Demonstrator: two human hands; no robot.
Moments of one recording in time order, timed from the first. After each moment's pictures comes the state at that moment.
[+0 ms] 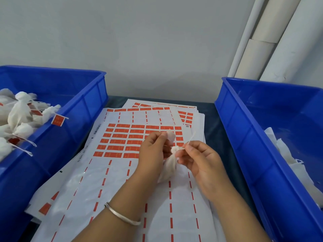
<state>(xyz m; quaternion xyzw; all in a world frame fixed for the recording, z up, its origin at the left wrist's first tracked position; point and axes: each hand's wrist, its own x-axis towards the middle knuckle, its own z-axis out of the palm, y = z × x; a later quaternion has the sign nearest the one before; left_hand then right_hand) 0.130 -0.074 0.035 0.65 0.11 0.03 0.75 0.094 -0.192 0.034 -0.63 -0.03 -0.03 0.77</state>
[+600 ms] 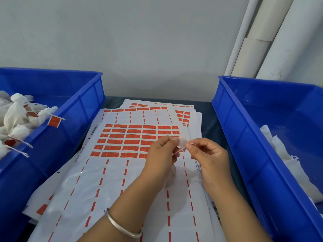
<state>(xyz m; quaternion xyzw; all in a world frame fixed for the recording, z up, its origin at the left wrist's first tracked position) 0.114 -0.094 0.052 0.63 0.09 -0.03 0.77 0.095 -0.199 0.033 -0.70 0.03 -0.19 0.69</state>
